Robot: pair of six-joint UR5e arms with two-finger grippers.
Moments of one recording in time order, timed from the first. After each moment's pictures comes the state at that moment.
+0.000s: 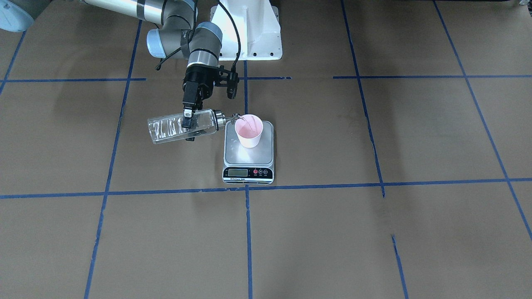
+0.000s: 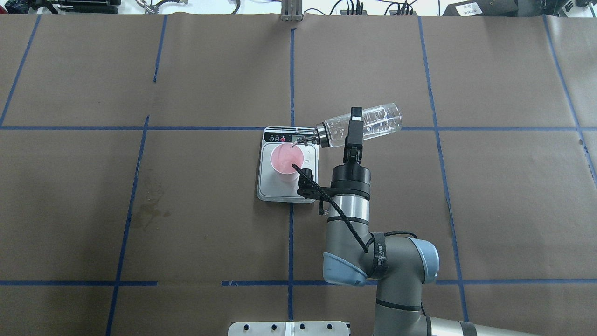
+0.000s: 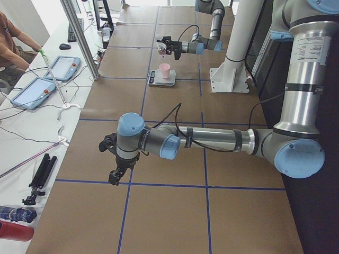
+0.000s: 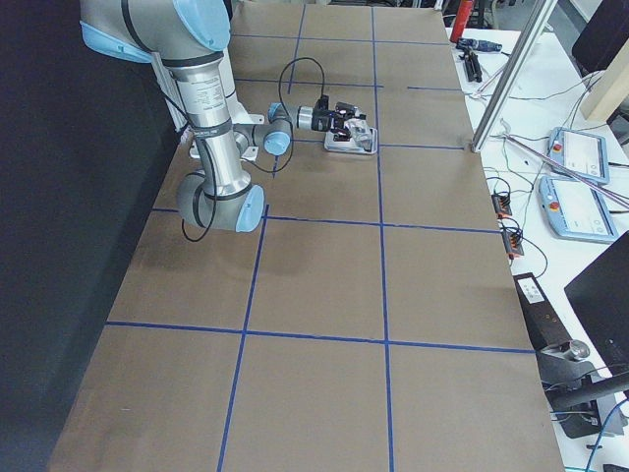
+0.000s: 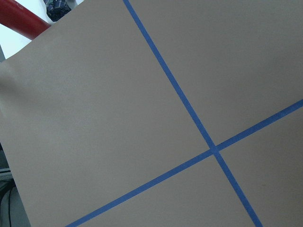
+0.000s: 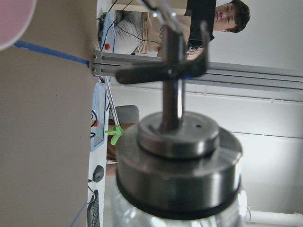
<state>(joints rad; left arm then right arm) -1.55 -1.63 -1.55 -1.85 -2.16 0.31 0.21 -1.07 1.59 -1.26 0.15 -0.16</state>
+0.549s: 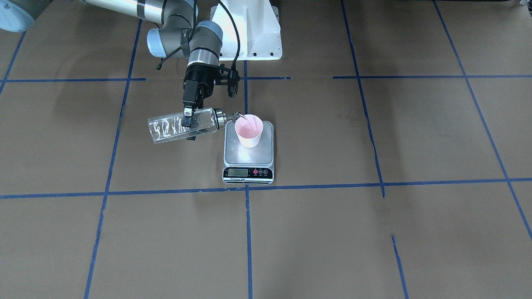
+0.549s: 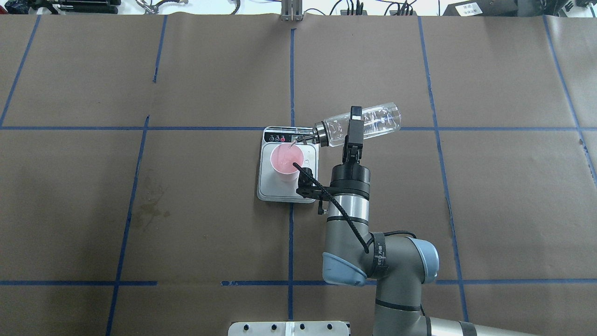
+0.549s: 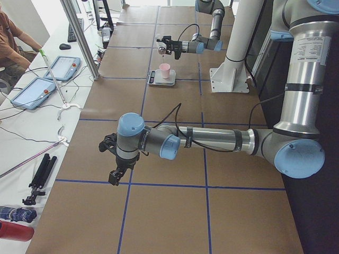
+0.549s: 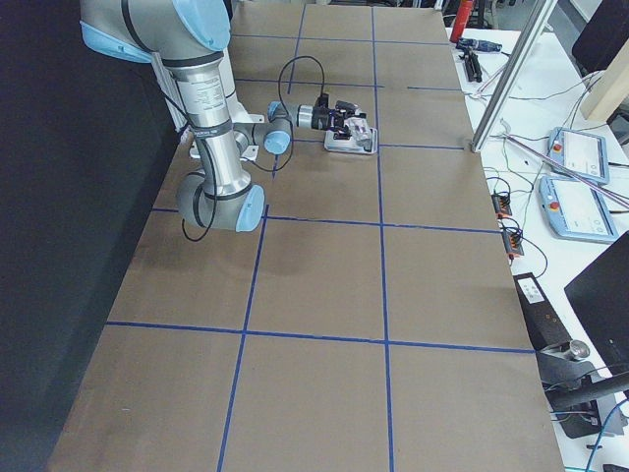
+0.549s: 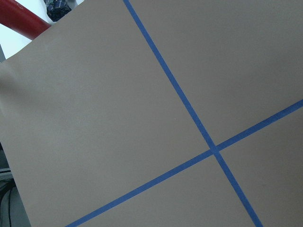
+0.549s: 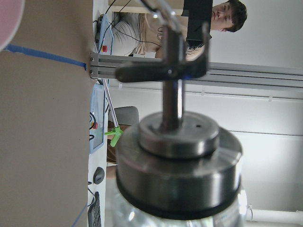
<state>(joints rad) -1.55 -1.63 -1.55 -1.85 -2.16 0.31 0.21 -1.06 1.60 -1.25 0.15 -0.15</state>
